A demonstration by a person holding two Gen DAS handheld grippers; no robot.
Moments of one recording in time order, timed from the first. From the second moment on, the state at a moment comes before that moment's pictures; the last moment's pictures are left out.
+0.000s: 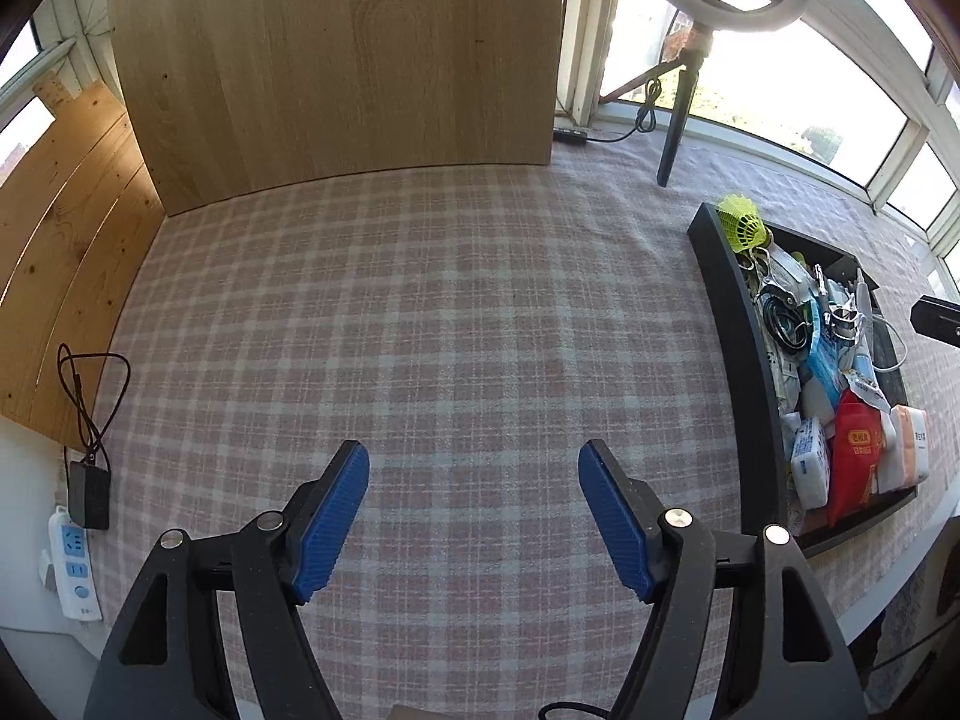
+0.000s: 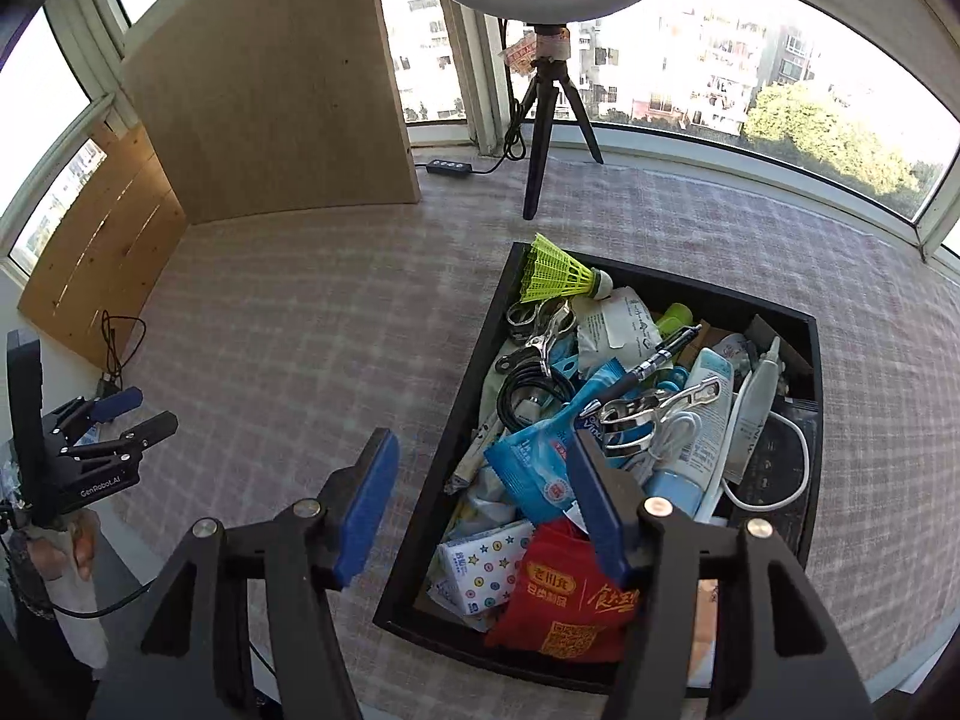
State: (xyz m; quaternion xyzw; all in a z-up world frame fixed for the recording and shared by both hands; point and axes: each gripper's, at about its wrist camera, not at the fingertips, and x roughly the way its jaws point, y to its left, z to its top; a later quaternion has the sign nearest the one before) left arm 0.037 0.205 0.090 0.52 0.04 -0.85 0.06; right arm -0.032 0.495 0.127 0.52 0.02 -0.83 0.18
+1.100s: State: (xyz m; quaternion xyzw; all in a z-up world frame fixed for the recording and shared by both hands) left arm 0.077 0.071 0.020 0.56 0.09 -0.82 0.10; right arm 0.033 0.237 0.025 0.54 0.04 -0.83 0.13
